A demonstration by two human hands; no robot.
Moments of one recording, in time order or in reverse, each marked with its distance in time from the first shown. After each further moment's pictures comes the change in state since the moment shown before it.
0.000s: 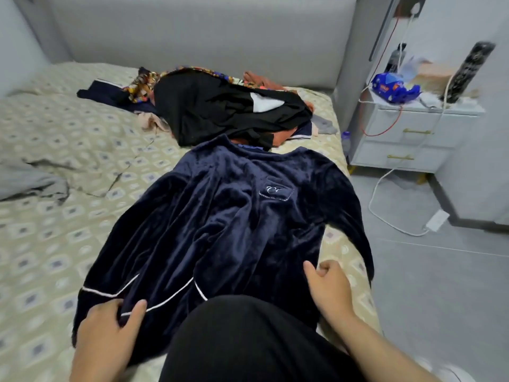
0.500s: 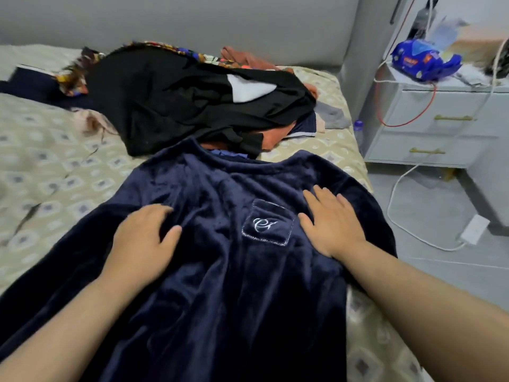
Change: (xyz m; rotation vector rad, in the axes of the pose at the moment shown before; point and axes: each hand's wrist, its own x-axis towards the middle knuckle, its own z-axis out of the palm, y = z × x) left_hand 0.207 0.238 0.062 0.113 0.109 0.650; right_hand 0.287 -0.068 0.012 -0.864 -0.029 -0.583
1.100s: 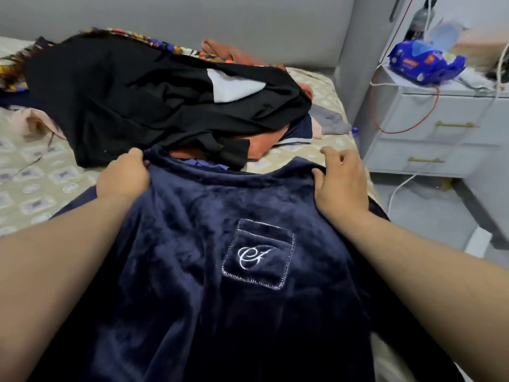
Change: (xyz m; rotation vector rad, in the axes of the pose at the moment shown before) left_hand 0.212 -0.038 0.067 0.151 0.121 -0.253; right_hand 0.106 0.018 -0.013 0.202 0.531 0.141
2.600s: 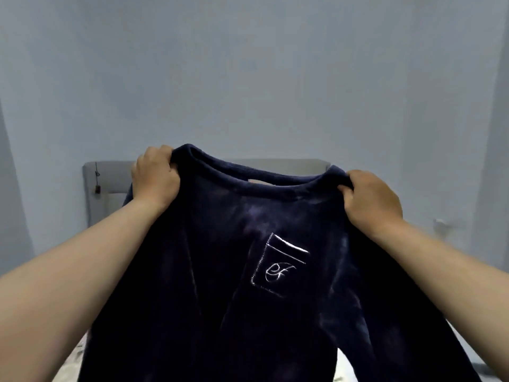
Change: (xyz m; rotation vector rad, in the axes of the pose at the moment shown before) left_hand -0.283 0.018 -0.623 -0.408 0.836 0.338; right_hand -0.166 -0.166 -0.608 0.073 0.465 -0.146
